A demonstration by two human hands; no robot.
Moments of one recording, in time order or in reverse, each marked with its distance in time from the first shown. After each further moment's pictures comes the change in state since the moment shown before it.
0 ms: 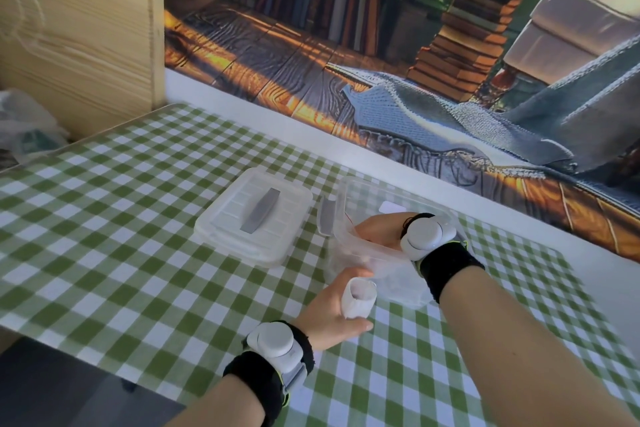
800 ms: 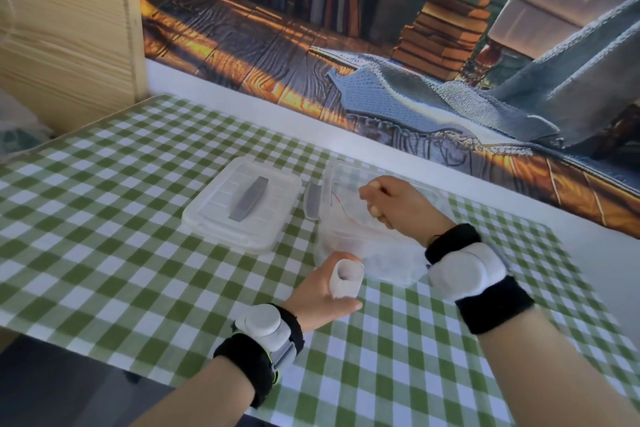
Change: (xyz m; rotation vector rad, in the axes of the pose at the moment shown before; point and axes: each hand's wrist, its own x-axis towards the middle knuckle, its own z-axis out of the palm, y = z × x) left_hand -0.001 0.003 -0.002 -0.039 -0.014 -0.027; right_hand -0.063 0.010 0.011 0.519 0.560 -0.263
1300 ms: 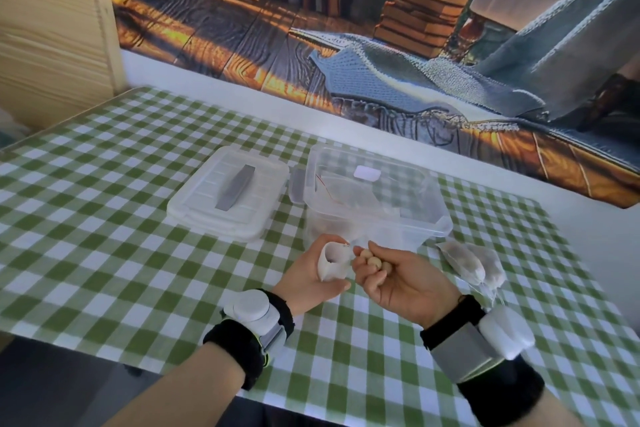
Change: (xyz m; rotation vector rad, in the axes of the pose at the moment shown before) left_hand -0.002 0.002 0.003 -0.006 0.068 0.064; right_hand -0.071 0.070 0.036 1.611 -0.346 0.623
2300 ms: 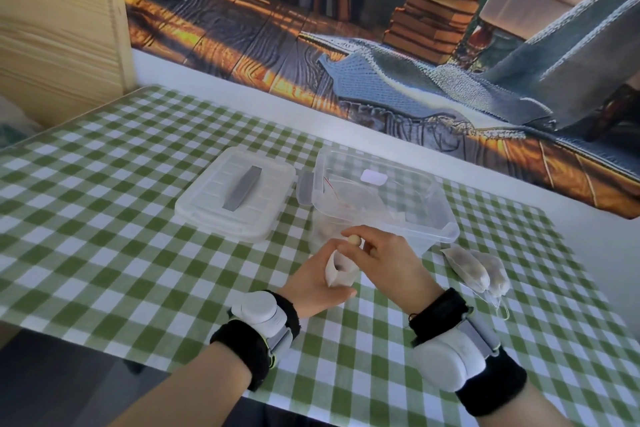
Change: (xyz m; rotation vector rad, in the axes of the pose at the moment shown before) left_hand -0.003 0.006 -0.002 0.073 -0.051 -0.042; right_hand 0.009 0.011 0.028 -1.739 0.425 -0.780
